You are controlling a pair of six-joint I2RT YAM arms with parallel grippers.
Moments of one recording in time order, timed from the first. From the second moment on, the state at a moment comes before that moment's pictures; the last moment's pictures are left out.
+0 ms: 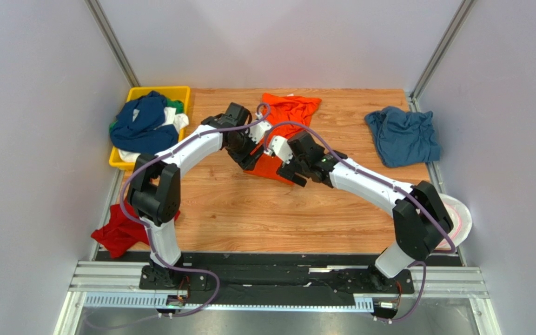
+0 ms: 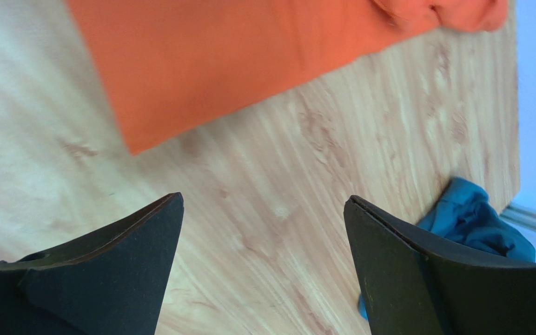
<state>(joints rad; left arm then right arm) -0.47 1.86 1.48 -0.71 0.23 0.38 0.70 1.59 1.14 -0.39 0.24 -0.54</state>
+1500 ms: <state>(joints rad) -0.46 2.03 1.52 -0.68 0.25 0.41 0.77 1.83 1.17 -0.37 0.20 -0.55</state>
